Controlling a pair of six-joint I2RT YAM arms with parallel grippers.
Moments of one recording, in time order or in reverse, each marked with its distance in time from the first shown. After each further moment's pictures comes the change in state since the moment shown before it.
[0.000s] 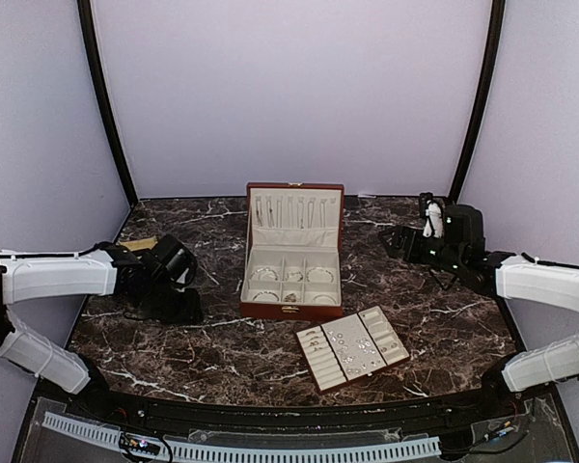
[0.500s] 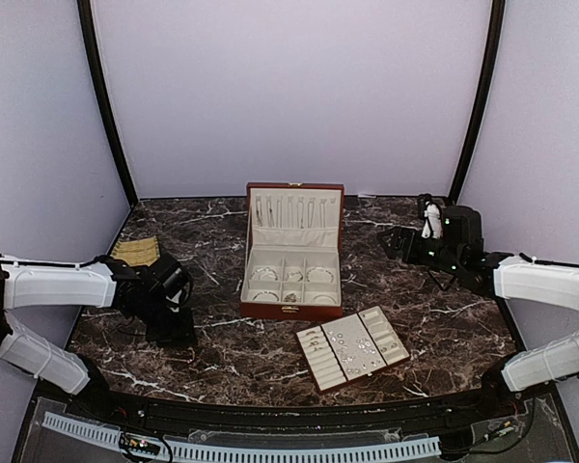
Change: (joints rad) left arm -0.007 -0.040 -0.123 -0.055 0.138 -0.175; right arm 0.000 0.017 -0.008 0.022 -0.006 0.001
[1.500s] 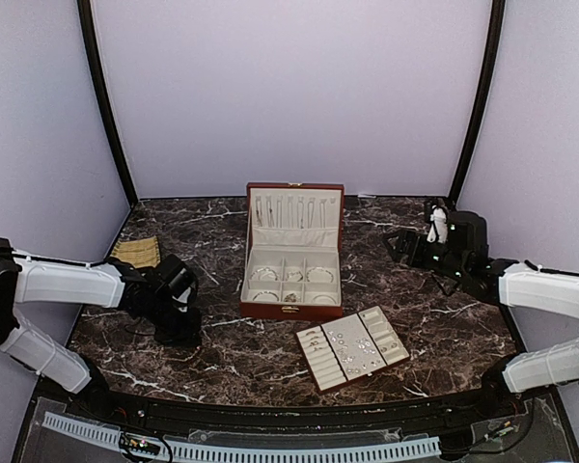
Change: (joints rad) left arm 0.000 0.077 -0.007 0.115 0.039 0.053; right arm 0.000 -0.058 -0.050 0.009 0.045 0.018
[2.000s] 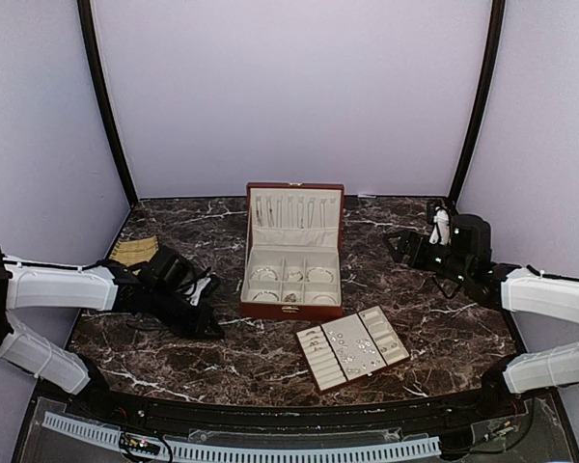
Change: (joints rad) left arm 0.000 -0.062 -0.027 0.207 0.276 0.232; right arm 0.000 -0.034 -0.036 0.042 -0.028 0.035
